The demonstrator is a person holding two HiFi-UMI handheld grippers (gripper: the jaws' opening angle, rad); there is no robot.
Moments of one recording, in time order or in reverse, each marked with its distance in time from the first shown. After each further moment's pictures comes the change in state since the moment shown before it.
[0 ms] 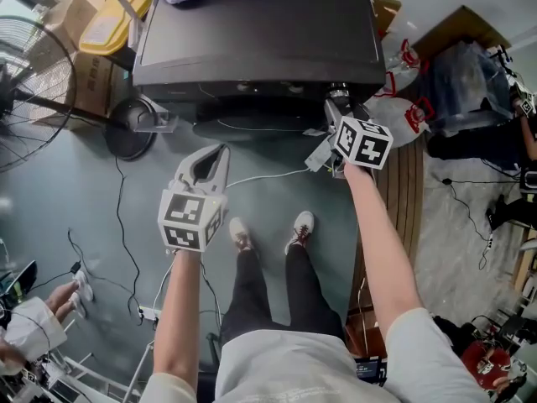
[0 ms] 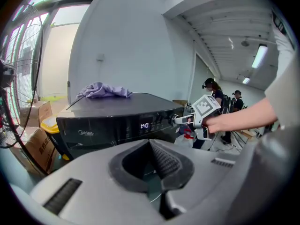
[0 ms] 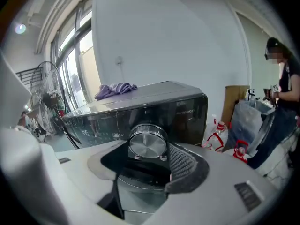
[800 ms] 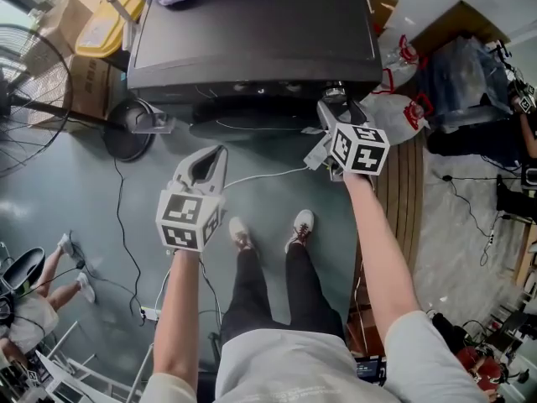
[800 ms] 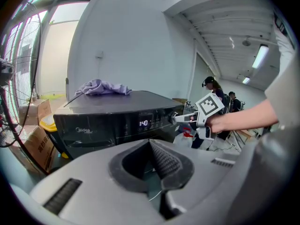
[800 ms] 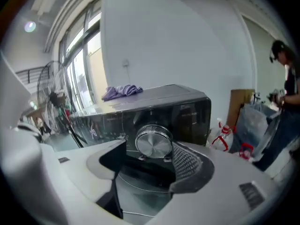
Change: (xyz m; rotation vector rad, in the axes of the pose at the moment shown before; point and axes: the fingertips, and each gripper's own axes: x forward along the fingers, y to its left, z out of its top) left arm 0.008 -0.003 -0.005 -0.006 0.024 -0.010; right arm -0.008 0.010 0.000 -0.056 -0.035 0.055
